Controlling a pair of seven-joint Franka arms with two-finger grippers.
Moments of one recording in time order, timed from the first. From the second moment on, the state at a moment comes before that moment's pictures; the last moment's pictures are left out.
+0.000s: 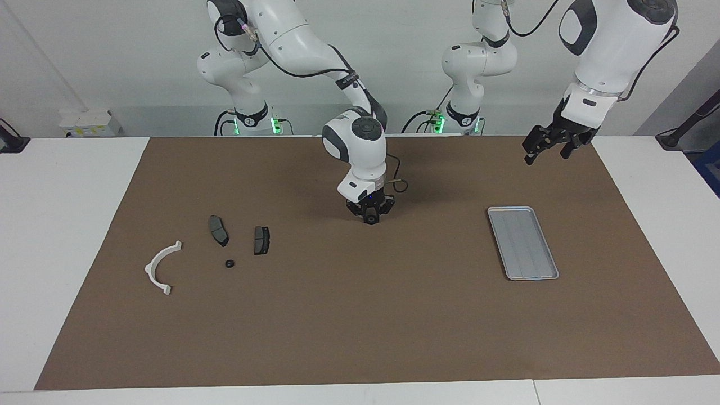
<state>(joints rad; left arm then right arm) 0.00 -0.10 -0.07 -1.78 -0.02 1.69 -0.19 0.69 0.43 0.00 -1.89 -0.01 2.41 0.71</state>
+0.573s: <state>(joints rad) -0.09 -0.10 -0.08 -1.82 -0.02 1.72 -0.29 0.49 0.36 -0.01 -1.70 -0.01 2.19 0.53</state>
